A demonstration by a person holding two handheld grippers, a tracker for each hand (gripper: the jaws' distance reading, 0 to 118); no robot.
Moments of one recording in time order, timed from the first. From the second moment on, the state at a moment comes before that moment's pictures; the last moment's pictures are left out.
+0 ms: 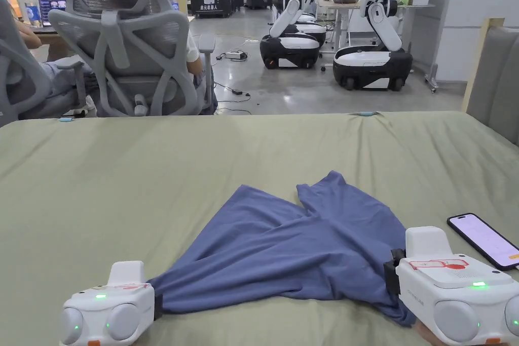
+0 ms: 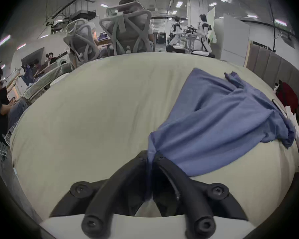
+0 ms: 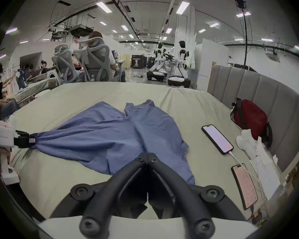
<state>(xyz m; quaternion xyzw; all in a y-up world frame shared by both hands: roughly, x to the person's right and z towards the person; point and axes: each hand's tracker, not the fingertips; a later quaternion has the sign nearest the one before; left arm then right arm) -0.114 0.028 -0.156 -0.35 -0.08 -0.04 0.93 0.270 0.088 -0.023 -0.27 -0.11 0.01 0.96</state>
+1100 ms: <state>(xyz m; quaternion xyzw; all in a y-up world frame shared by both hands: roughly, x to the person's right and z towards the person) -0.067 0.108 -0.239 -0.29 -0.12 -0.04 0.95 0.394 0.076 -0.293 -0.42 -0.07 0.06 0.90</state>
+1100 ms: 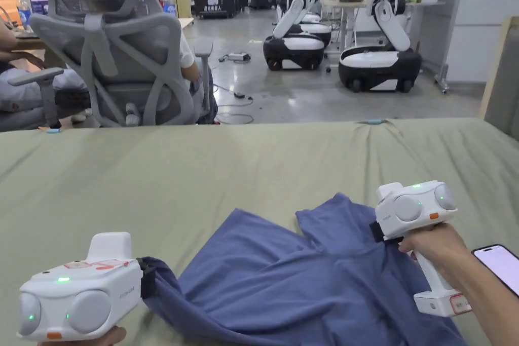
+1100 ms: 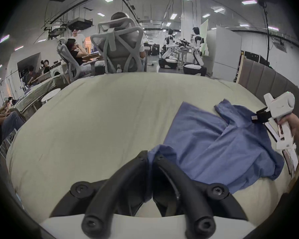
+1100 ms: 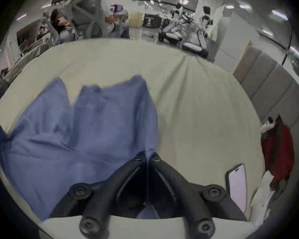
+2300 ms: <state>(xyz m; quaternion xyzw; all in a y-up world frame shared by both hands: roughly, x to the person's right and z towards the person) -0.048 0.450 -0.424 -0.07 -0.05 -0.05 1.00 0.402 0.500 -0.293 -0.06 -0.20 0.10 0.97</state>
